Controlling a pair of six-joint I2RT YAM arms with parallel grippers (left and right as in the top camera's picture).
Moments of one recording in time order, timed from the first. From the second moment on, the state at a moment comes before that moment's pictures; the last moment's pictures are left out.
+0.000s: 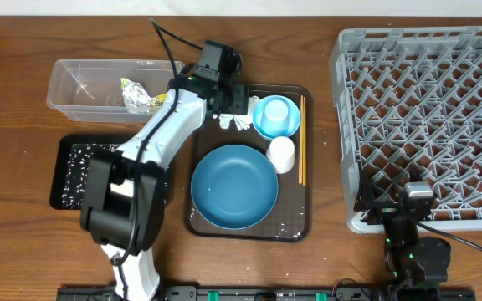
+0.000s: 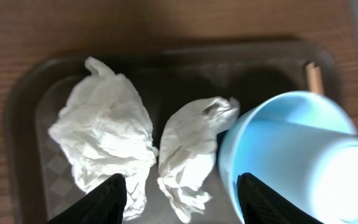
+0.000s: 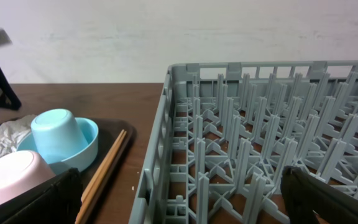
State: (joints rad) left arm -0.34 1.97 1.47 -0.54 0.15 -0.24; right arm 0.03 0.01 0.01 -0.07 -0.05 0.06
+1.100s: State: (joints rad) left arm -0.40 2.08 1.47 -0.55 0.15 -0.17; right arm 0.03 0.01 0.01 -0.07 -0.05 0.06
